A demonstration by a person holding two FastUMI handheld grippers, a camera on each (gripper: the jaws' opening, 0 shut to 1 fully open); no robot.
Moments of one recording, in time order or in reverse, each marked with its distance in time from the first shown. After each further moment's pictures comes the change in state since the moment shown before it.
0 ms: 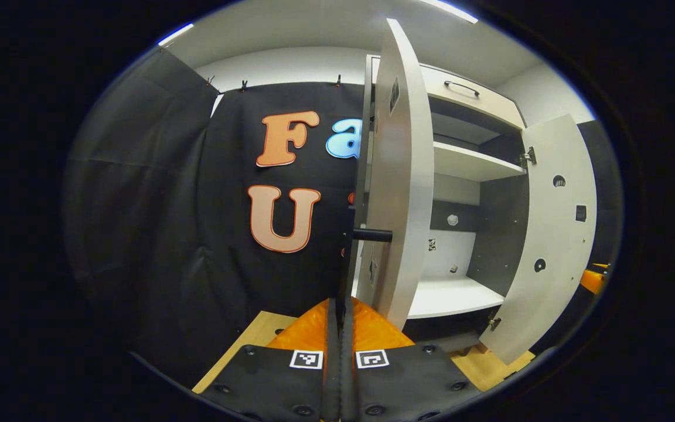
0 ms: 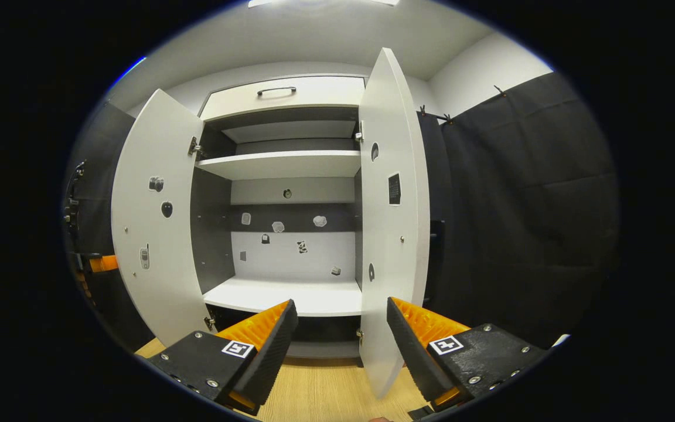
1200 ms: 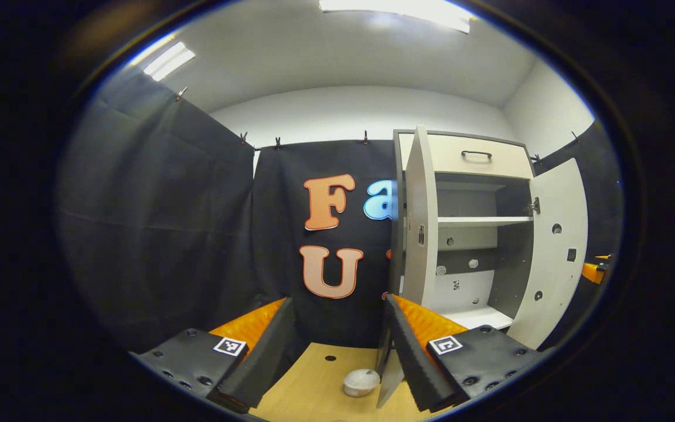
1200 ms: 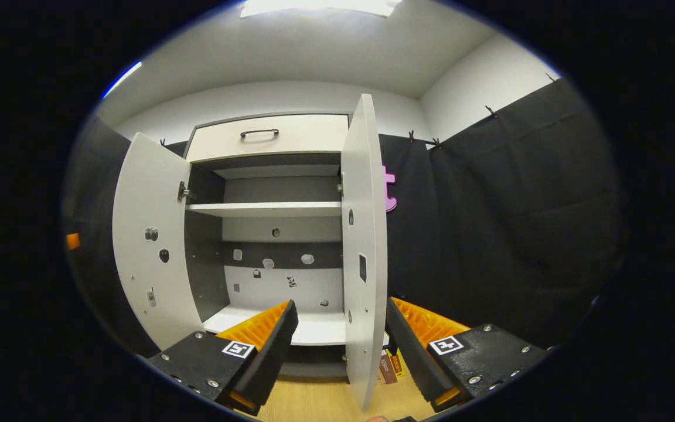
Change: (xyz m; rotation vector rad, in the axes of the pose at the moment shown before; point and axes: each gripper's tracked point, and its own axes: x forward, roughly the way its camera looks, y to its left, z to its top) left arm -0.162 0.059 0.155 0.097 -0.201 0.185; right arm -0.023 -0.033 0.106 0.005 -0.097 -0.053
